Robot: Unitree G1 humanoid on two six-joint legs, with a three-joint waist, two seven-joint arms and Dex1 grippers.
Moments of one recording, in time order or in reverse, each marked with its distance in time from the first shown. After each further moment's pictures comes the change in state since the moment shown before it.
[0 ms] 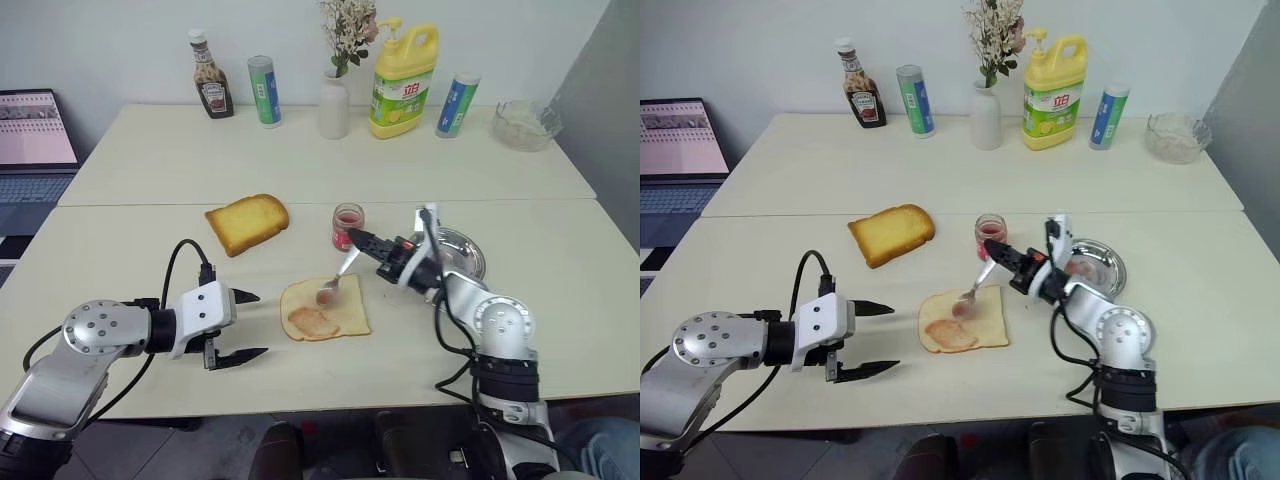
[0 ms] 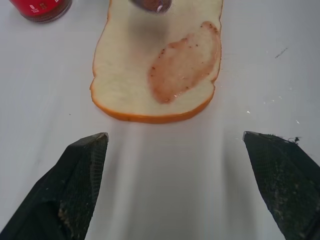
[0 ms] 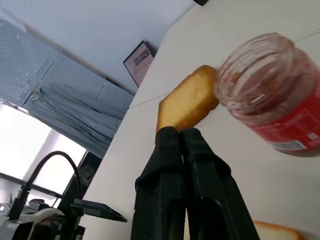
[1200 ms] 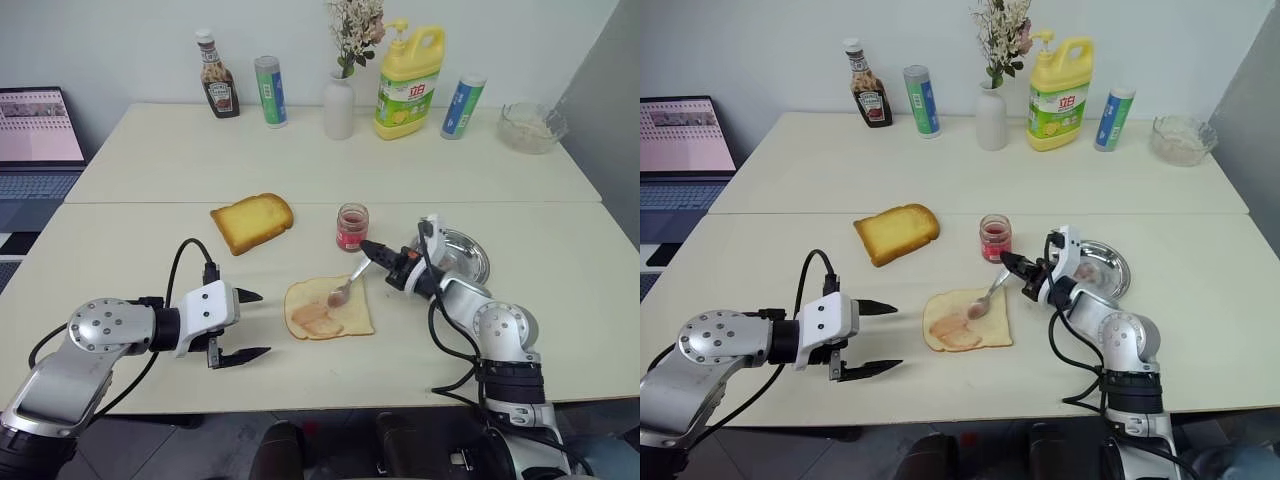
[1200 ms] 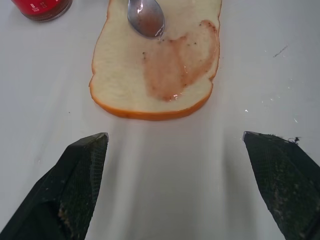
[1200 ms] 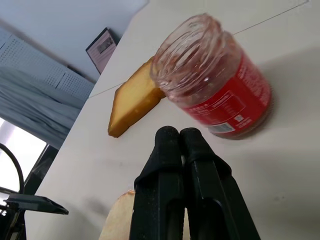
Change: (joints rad) left arm -0.020 -0.006 -0.019 0.000 0.005 0.007 0.001; right arm 0.042 -0.115 -0.031 0.027 -0.088 -0.027 0.039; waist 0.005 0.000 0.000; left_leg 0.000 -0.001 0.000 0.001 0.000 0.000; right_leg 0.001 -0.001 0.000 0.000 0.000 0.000
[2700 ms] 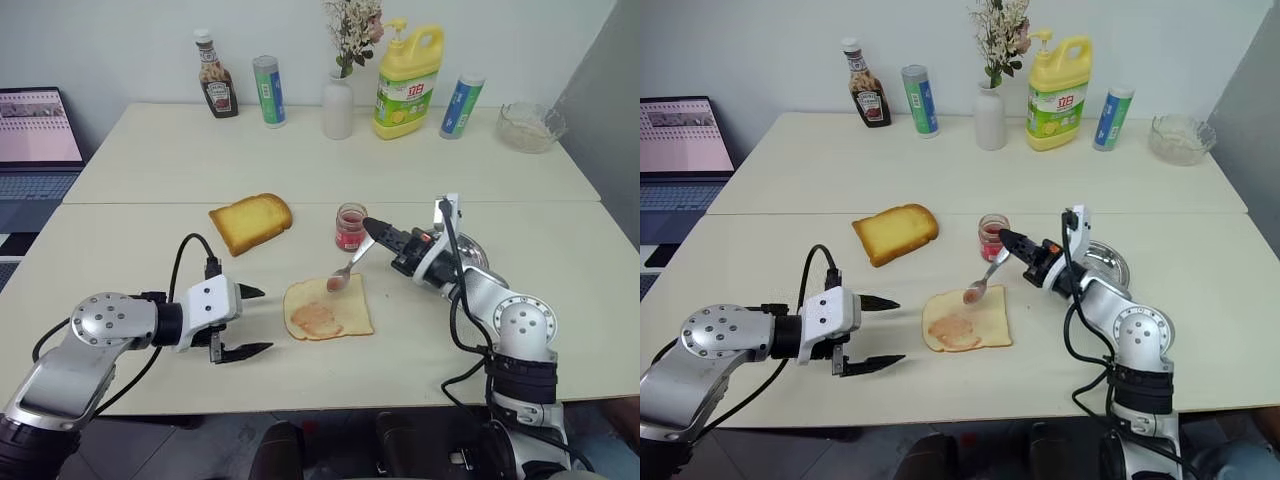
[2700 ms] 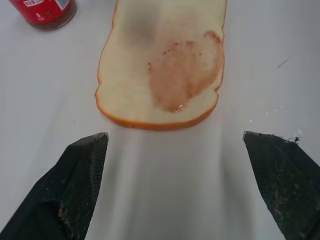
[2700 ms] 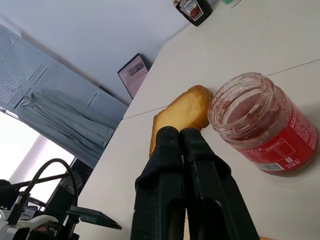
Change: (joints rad) left arm -0.029 -0.003 -0.008 -0.013 -0.040 0.039 -0.006; right arm -0.011 0.003 -0.042 -0.123 0.216 0.066 -0.085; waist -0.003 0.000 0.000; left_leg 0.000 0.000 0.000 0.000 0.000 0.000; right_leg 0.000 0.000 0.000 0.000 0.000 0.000
